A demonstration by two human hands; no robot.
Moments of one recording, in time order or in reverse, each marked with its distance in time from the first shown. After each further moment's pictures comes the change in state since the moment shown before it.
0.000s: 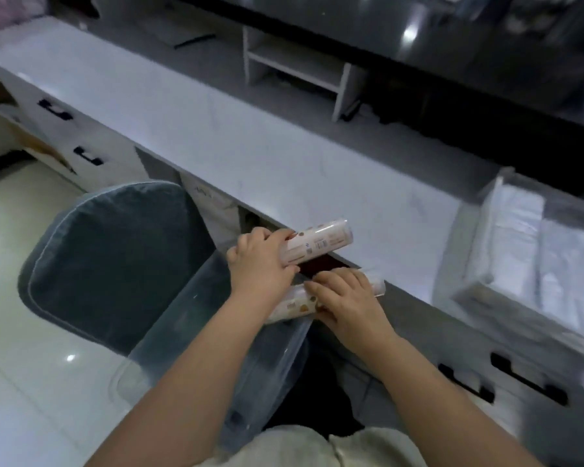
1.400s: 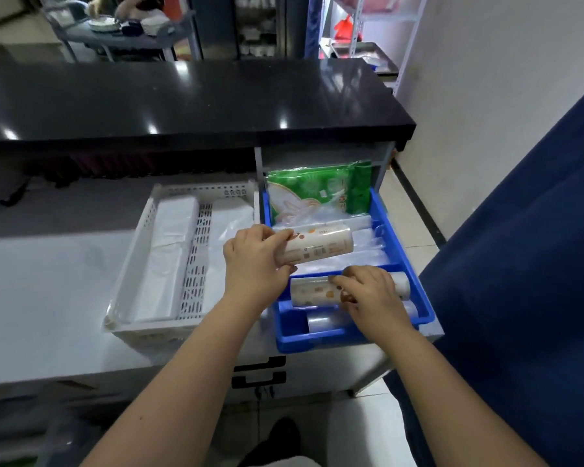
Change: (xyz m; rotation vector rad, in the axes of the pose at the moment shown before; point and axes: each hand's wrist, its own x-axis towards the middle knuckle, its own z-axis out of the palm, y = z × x) left_hand -0.088 0.550 0.197 -0.101 -0.144 0.707; right_hand -0.435 0.305 -0.250 -0.116 0.132 0.926
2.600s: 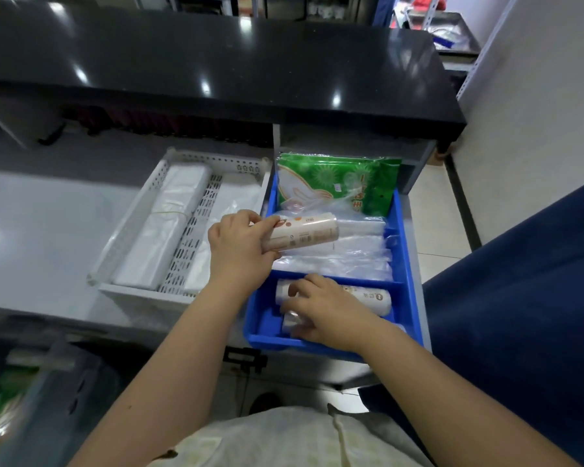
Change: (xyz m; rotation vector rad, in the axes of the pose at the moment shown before) left_hand 0.017 0.013 0.027 0.105 0.066 -0.228; right_hand 0.051 0.013 0.009 -0.043 -0.499 -0.636
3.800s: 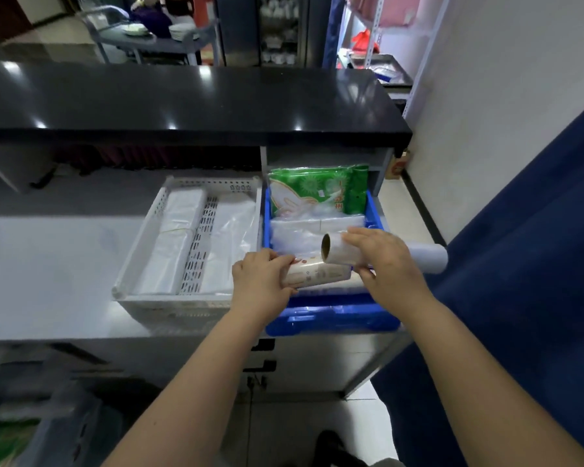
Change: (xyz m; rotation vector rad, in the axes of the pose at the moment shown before) left_hand -0.063 -0.005 -0.010 -0.008 -0.211 0.166; right_hand -0.073 -0.043 -0.060 0.088 0.664 0.455
